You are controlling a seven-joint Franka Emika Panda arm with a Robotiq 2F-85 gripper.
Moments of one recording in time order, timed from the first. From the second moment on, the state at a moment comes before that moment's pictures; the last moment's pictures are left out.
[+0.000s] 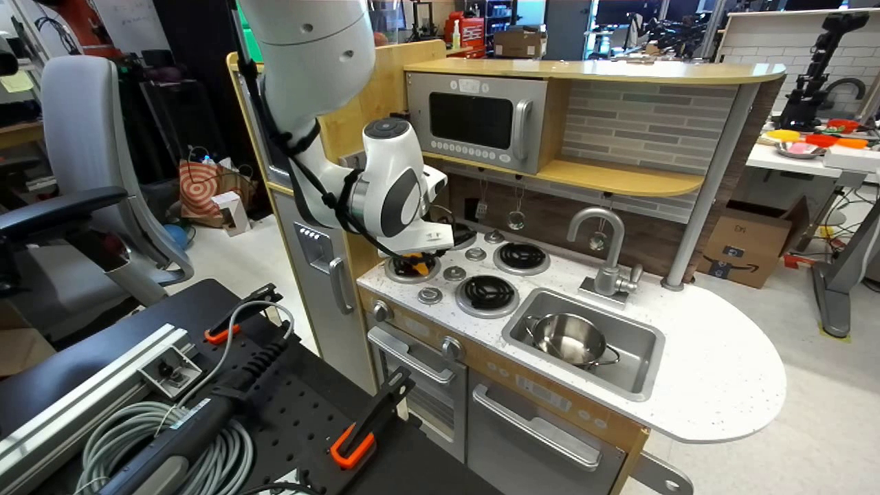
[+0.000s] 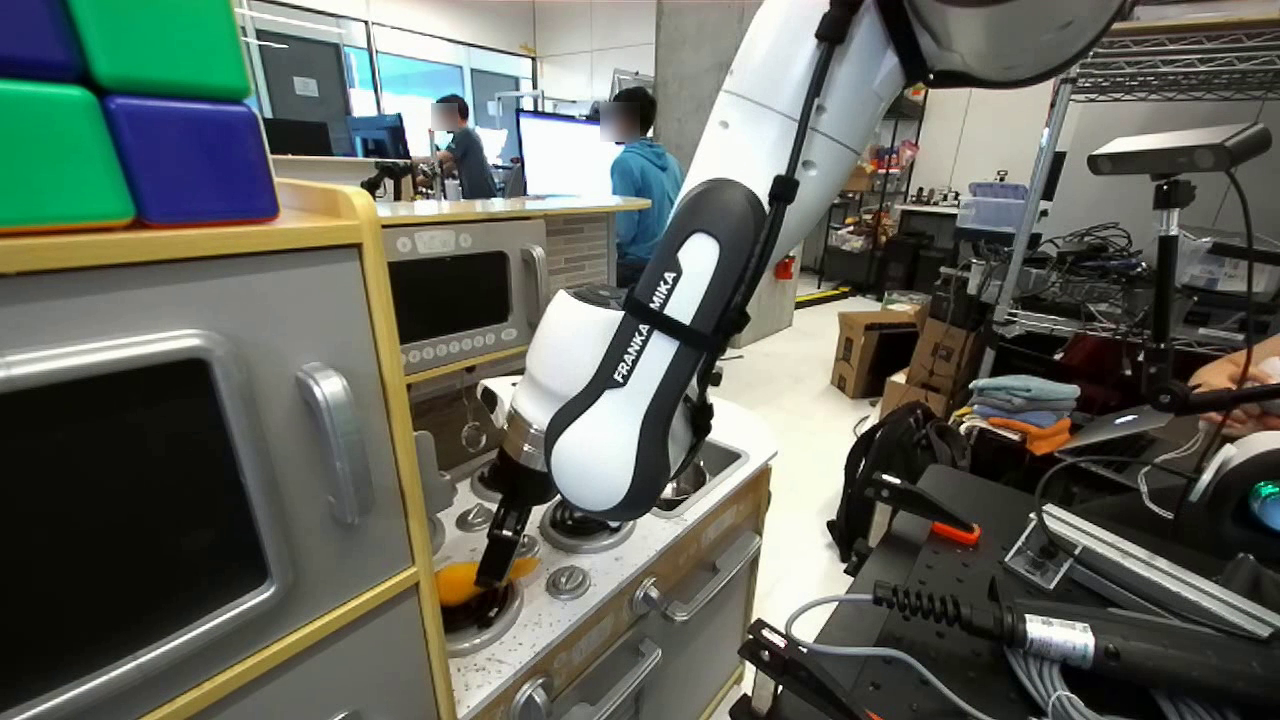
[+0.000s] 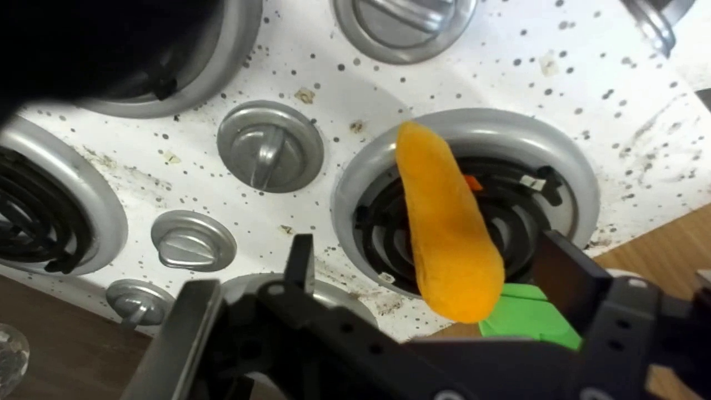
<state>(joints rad) 0.00 1.08 0.16 -1.72 -0.32 3.17 -0.41</state>
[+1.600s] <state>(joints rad) -0.12 1.24 0.22 -1.52 -0.31 3.47 -0.20</state>
